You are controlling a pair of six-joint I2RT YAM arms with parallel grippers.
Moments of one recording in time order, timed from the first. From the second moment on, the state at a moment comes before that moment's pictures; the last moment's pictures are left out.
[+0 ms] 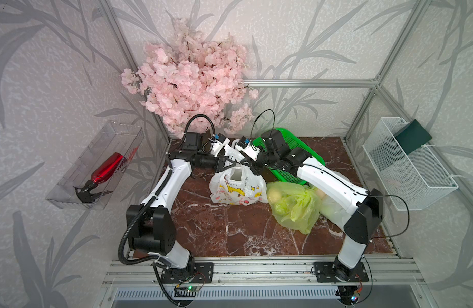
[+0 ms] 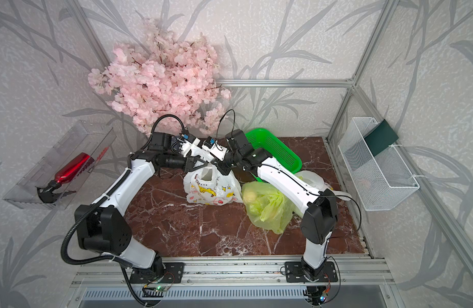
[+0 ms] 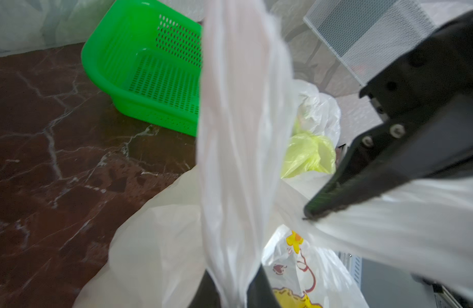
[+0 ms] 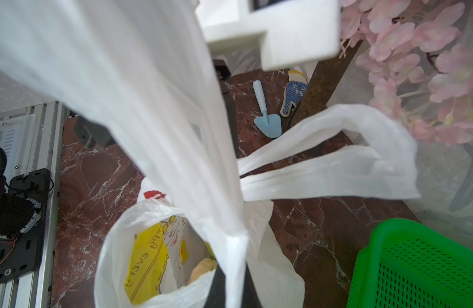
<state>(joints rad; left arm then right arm) -0.08 1.55 1.34 -0.67 0.99 0.24 0.72 1.81 1.78 -0.61 -0.36 -0.30</state>
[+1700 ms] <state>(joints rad) -0.12 1.51 1.29 -0.46 1.00 0.28 0.64 2.09 2.36 -0.70 -0.67 0.35</state>
